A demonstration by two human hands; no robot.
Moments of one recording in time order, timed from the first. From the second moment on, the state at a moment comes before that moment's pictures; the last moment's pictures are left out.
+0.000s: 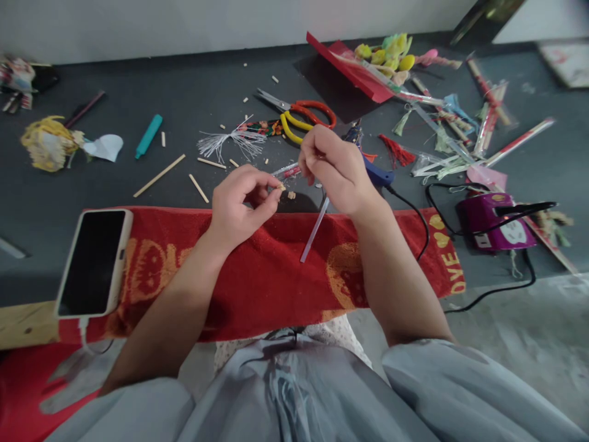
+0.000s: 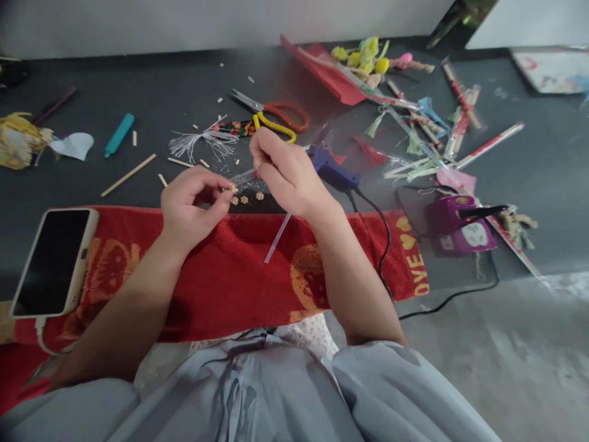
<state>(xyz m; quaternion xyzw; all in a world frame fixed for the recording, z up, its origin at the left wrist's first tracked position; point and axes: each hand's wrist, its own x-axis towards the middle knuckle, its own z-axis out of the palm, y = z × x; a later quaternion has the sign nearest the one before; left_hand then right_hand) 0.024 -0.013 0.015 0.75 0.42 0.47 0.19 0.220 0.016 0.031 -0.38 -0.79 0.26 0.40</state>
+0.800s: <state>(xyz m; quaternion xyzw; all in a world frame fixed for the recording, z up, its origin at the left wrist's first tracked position) 0.036 -0.005 0.018 0.43 0.46 0.46 0.62 0.207 0.017 0.023 -0.36 -0.81 0.21 0.41</state>
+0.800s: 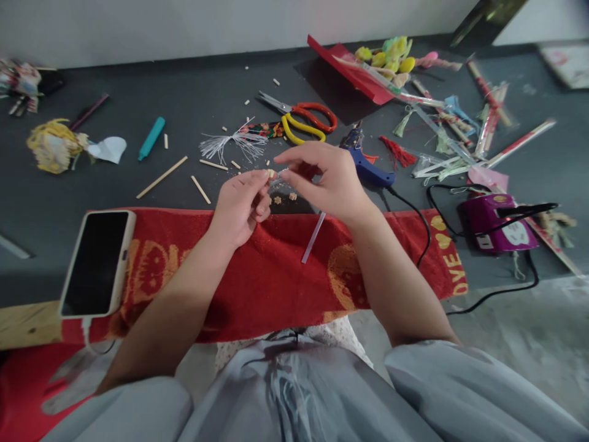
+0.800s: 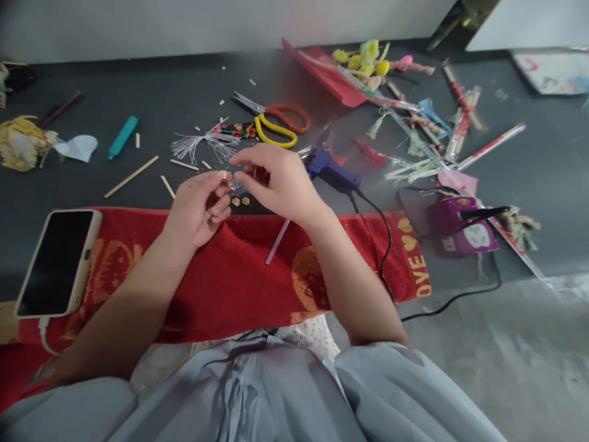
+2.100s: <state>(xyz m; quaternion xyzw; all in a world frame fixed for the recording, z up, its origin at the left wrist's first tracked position) 0.037 -0.014 0.035 0.32 0.46 0.48 0.68 0.201 0.012 0.022 -0.34 -0.82 0.13 0.45</state>
